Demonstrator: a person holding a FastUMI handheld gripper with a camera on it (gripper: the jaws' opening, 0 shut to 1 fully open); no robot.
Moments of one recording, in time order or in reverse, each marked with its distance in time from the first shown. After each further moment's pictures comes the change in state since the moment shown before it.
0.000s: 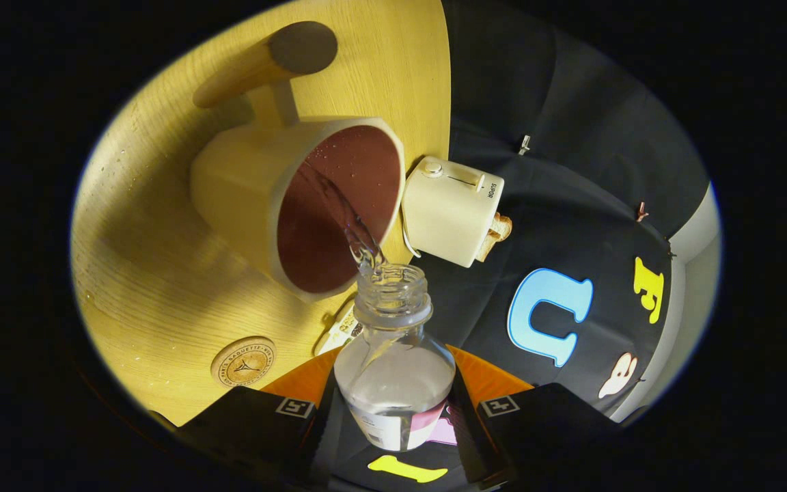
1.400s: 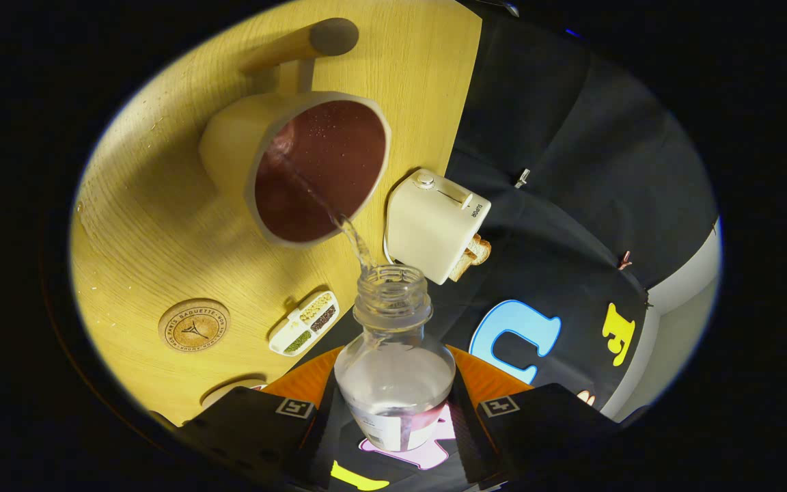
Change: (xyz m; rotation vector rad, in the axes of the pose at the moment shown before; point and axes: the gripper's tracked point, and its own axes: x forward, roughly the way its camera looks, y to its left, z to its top) arm 0.001 -0.038 -0.009 -0.202 -0.077 -0.084
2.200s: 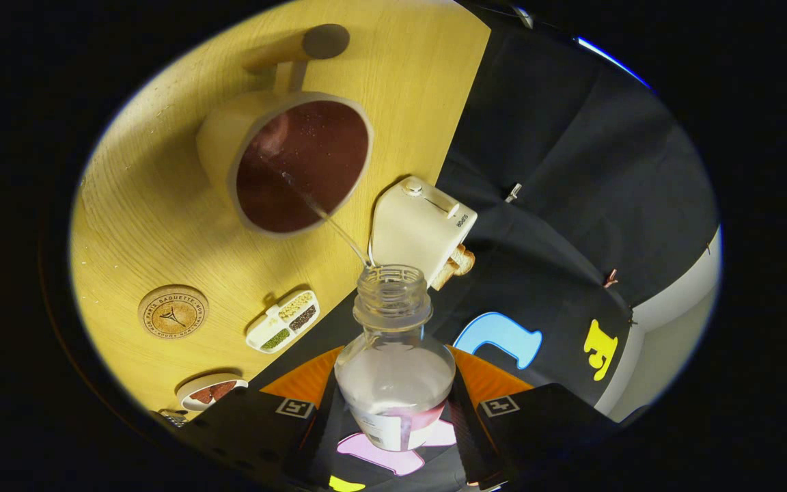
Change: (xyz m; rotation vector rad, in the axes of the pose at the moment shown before) arm 0.001 -0.020 0.008 -0.091 -0.051 -0.048
